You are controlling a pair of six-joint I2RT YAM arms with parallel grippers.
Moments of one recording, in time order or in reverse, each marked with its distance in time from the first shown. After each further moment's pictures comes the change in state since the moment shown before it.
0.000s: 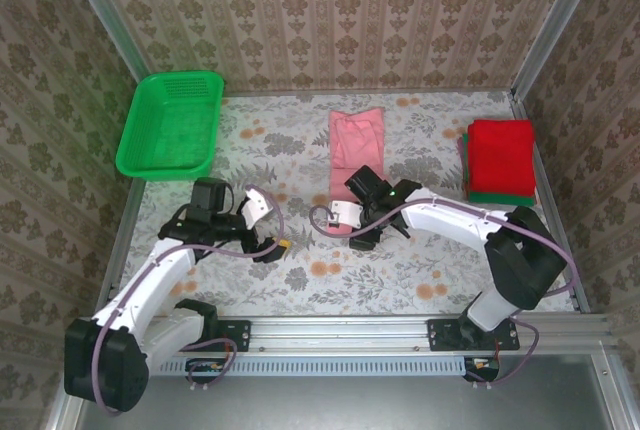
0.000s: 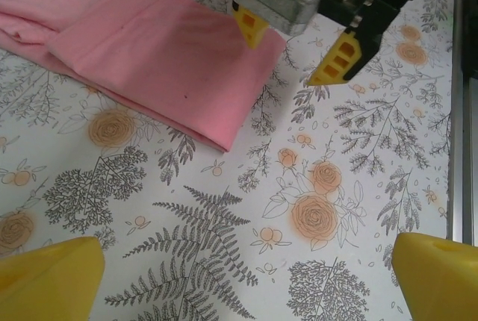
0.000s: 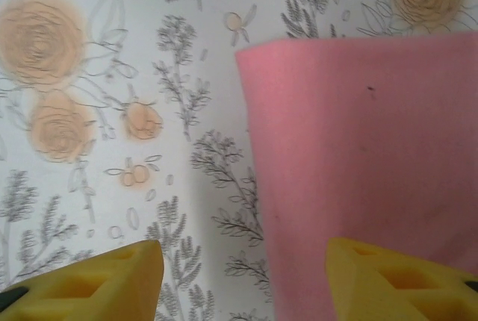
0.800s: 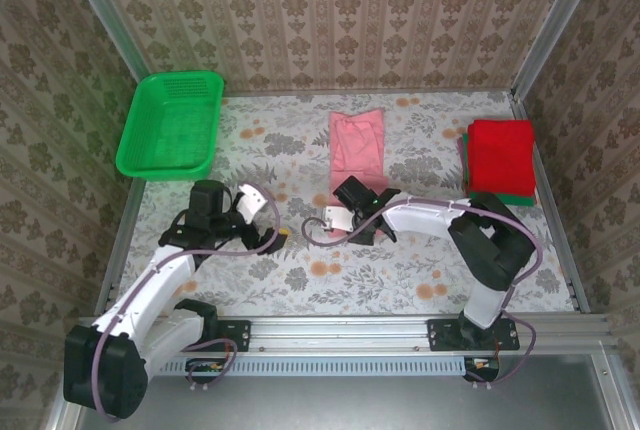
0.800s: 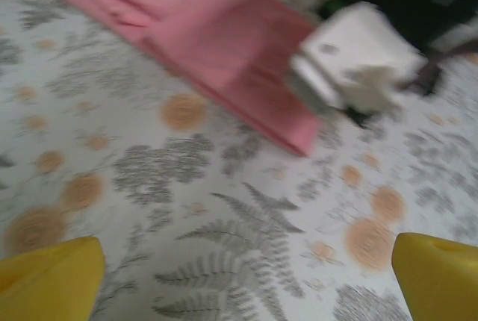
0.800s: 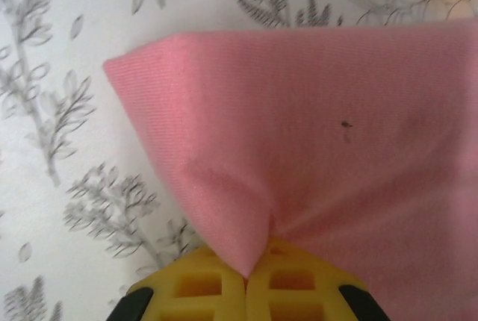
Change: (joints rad) left arm 0.000 -0.042 -0.065 0.192 -0.208 -0.270; right arm 0.040 0.142 -0.048 0.172 0.171 -0.043
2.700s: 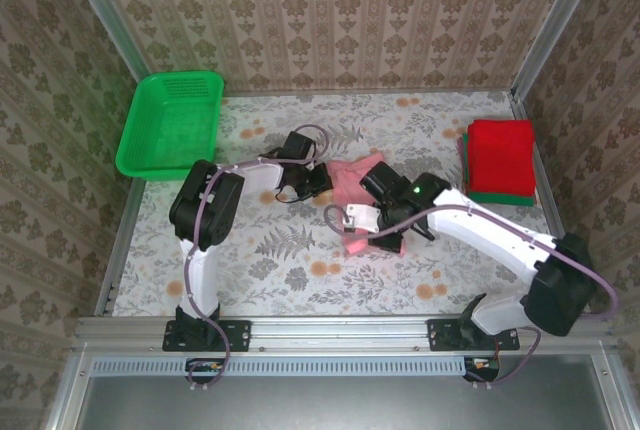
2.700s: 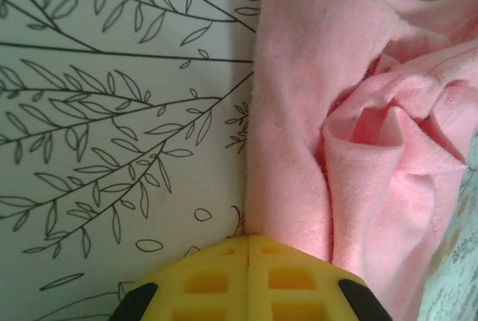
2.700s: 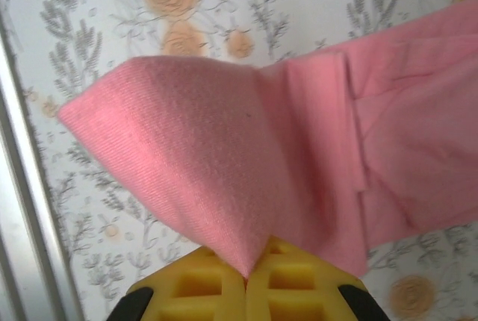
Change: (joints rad) left arm -0.233 1.135 0.748 0.076 -0.134 -1.074; right arm -0.044 -0.313 0.164 -0.566 -0.225 0.039
